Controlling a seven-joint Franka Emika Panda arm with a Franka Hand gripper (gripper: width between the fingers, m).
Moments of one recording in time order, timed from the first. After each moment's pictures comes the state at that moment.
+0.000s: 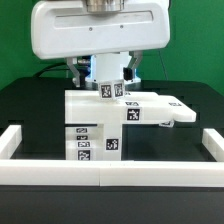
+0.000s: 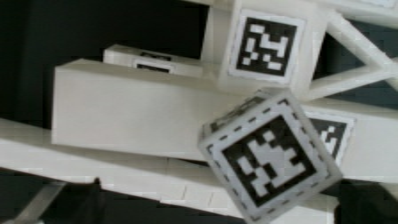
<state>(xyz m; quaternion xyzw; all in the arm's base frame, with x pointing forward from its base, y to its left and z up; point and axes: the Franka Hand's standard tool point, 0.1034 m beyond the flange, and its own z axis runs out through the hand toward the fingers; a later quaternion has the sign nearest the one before) 0.596 -0.044 0.133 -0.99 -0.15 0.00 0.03</state>
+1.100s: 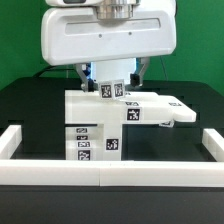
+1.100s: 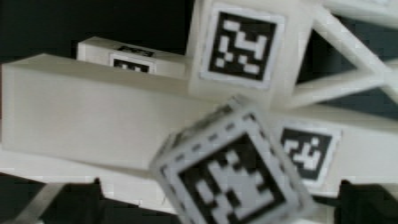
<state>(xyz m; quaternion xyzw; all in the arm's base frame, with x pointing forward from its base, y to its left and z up) 0.586 -0.038 0.122 -0.98 -0.17 0.00 0.03</state>
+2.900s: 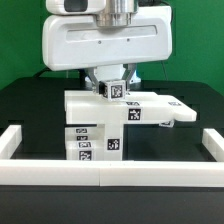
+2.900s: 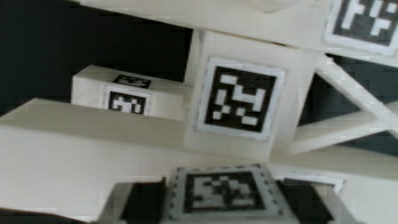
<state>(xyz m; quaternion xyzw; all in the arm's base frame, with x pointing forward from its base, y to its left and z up) 0.576 -0.039 0.114 -0.99 -0.17 0.01 0.02</state>
